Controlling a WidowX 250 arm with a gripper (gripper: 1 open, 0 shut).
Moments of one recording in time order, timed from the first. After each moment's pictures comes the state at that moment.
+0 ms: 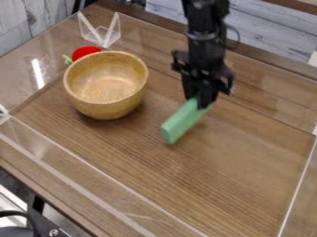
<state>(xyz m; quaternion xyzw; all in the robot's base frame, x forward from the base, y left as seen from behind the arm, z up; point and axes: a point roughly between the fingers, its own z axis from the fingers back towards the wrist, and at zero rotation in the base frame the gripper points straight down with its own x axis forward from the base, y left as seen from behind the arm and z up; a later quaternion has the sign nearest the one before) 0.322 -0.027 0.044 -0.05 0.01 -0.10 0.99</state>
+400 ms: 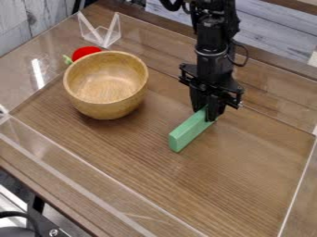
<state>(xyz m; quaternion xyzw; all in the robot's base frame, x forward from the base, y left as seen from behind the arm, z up) 0.321 -0.038 0.031 -0.05 -0.01 -0.10 0.99</state>
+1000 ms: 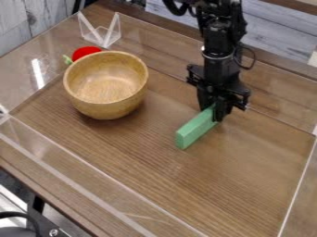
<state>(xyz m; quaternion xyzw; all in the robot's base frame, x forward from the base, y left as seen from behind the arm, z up) 0.325 -0.050 0.022 -0.06 -0.02 -0.11 0.99</state>
